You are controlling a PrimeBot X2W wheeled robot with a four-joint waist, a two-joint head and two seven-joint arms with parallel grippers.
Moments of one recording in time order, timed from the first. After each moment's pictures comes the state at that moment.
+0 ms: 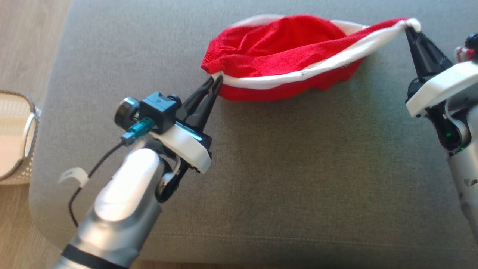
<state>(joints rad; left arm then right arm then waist) -0.57 0.14 -0.60 0.43 -0.35 -0.12 -0.25 -0.66 -0.37 0.19 0.51 0.53 0.13 -0.04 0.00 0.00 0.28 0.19</state>
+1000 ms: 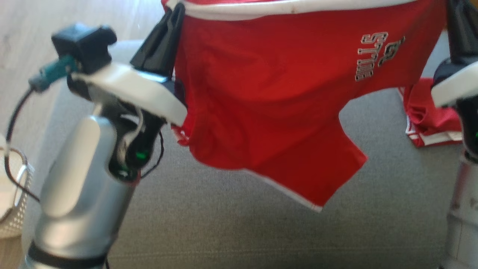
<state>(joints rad) -0.58 0.19 -0.41 -0.03 -0.60 0.07 0.11 -0.52 -0.08 -0.19 -0.16 0.32 0.13 0.38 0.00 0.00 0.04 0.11</state>
